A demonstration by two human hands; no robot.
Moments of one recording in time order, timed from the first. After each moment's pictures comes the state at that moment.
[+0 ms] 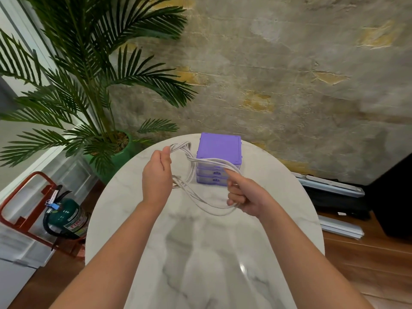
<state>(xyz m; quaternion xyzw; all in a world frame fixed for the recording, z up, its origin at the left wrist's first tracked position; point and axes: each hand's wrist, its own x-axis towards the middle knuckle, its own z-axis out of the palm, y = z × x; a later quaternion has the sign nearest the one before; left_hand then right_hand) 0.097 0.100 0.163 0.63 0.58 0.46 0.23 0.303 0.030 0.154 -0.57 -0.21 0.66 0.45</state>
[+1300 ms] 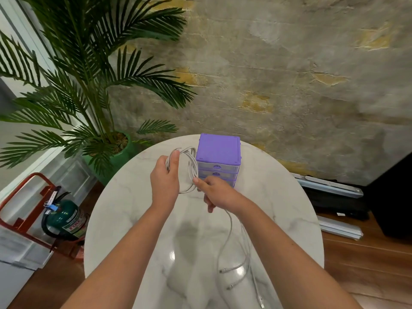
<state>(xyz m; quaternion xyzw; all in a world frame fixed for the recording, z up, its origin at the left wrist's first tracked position) 0.114 0.090 0.157 0.57 0.57 0.50 0.32 0.247 0.042 0.168 -0.66 -0.54 0.46 0.24</state>
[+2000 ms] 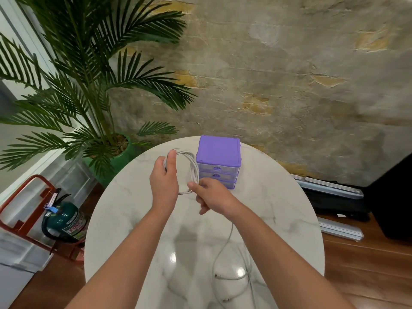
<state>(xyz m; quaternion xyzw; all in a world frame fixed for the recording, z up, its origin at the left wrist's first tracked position) 0.115 0.091 0.160 0.52 0.56 0.53 0.37 0.234 0.039 0.169 -0.63 -0.50 0.51 0.31</state>
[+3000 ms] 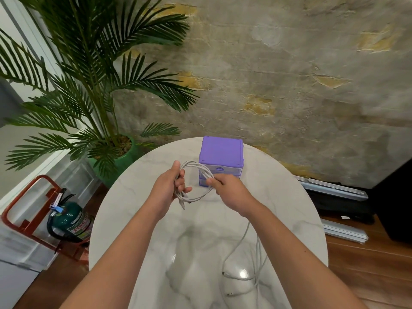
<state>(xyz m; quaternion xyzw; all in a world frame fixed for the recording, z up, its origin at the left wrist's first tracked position) 0.097 0.091 0.162 0.40 0.47 0.39 0.68 0.264 0.040 0.162 -0.70 -0.56 0.35 0.27</state>
